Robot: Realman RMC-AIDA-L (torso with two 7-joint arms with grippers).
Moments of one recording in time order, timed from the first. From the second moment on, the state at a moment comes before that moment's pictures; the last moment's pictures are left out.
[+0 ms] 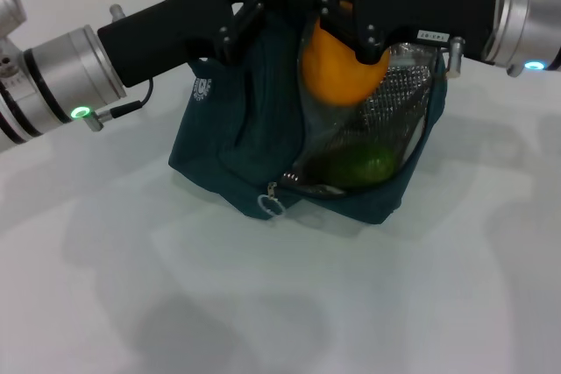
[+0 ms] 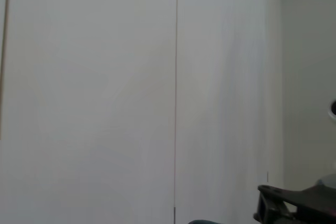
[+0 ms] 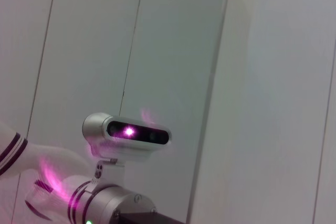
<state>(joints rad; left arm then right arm) -0.54 -2.09 0.90 0.54 1.37 1.49 -1.05 1.07 2.01 -2.82 0.16 0.47 -1.60 0.74</state>
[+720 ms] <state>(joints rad) -0.54 -2.08 0.90 0.54 1.37 1.45 -1.05 0.99 2.01 -2.82 0.19 0.55 -1.60 0.78</state>
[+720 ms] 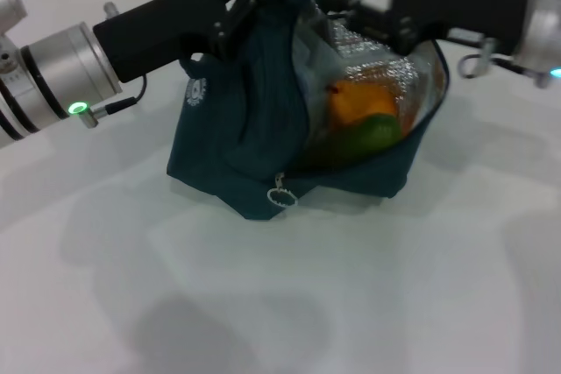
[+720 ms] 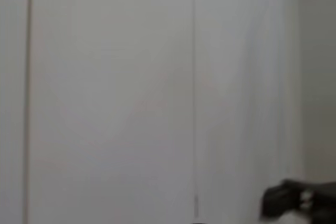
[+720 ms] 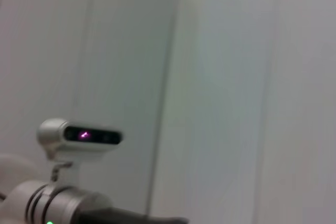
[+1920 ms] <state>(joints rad) -0.55 -2.09 0.94 0.47 1.37 1.28 -1.00 0.88 2.01 -2.82 0.22 0.15 -1.45 0.90</state>
